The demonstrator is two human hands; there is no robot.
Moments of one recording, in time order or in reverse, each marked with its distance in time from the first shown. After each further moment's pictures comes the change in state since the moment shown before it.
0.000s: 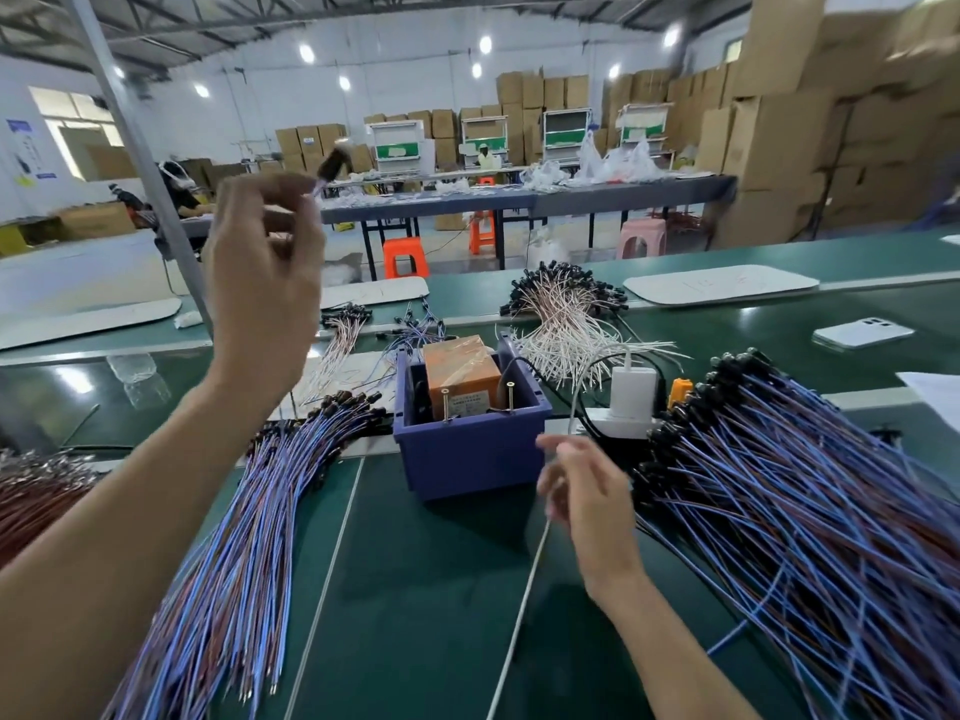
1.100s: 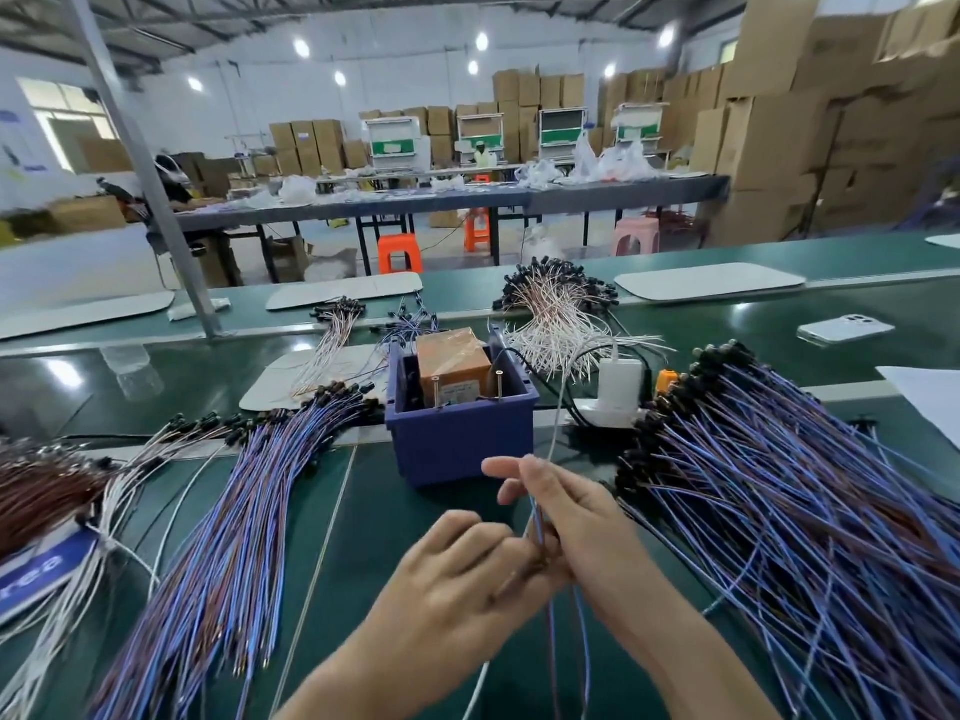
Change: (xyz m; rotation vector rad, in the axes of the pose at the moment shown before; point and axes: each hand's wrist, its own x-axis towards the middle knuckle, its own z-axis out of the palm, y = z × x) left_hand -0.214 0.050 0.011 0.231 -0.560 0.747; right_hand -0.040 -0.026 -0.013 0.013 -0.374 0.114
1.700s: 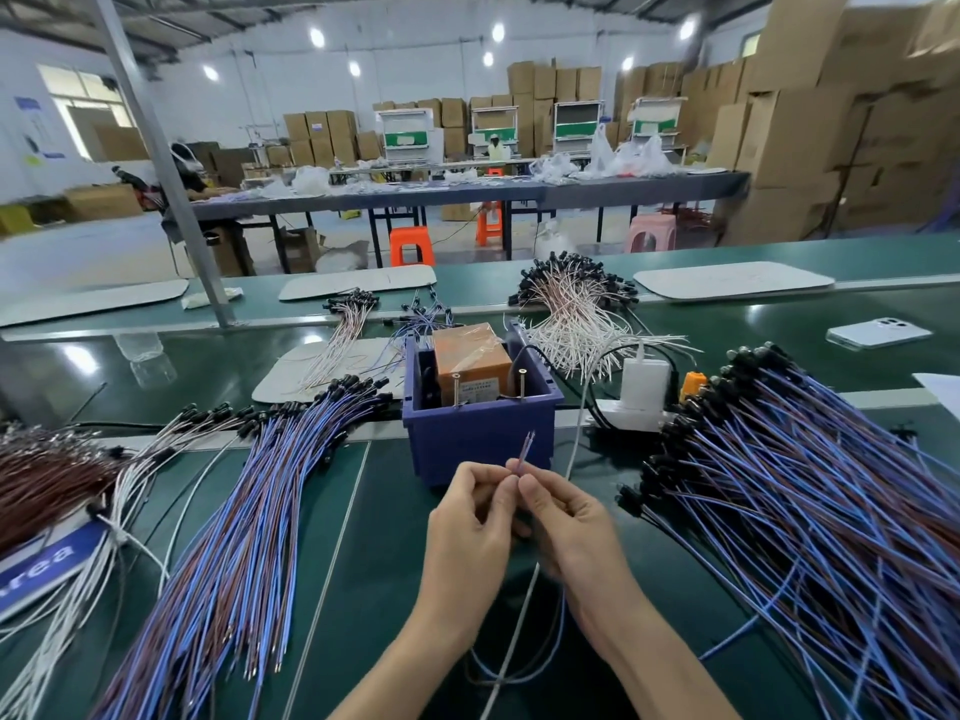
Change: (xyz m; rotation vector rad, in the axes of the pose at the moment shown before) left_hand 0.003 -0.012 0.056 -0.937 0.239 -1.239; right_hand 0.027 0.039 0.018 0.399 0.157 0.105
